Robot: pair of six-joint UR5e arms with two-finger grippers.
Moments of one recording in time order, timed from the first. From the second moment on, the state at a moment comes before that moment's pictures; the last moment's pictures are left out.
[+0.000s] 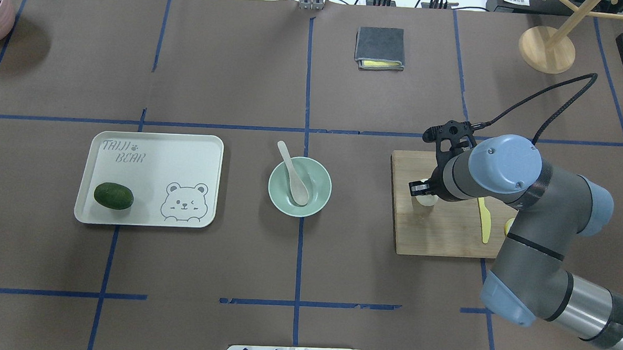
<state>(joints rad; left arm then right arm) -1.57 -1.54 -1.68 -1.58 -2.33 0.19 0.57 -1.28 1.87 -1.37 1.76 1.01</state>
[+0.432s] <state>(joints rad) -1.57 -1.54 -1.69 -1.58 -2.33 0.19 0.51 -1.00 1.85 -1.64 1.74 1.17</state>
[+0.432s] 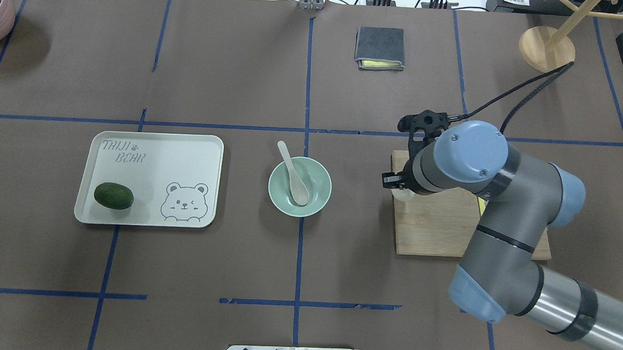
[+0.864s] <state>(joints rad) -1.57 -1.54 -1.70 -1.58 -2.33 0.19 0.42 -0.75 1.66 -1.70 1.66 1.32</state>
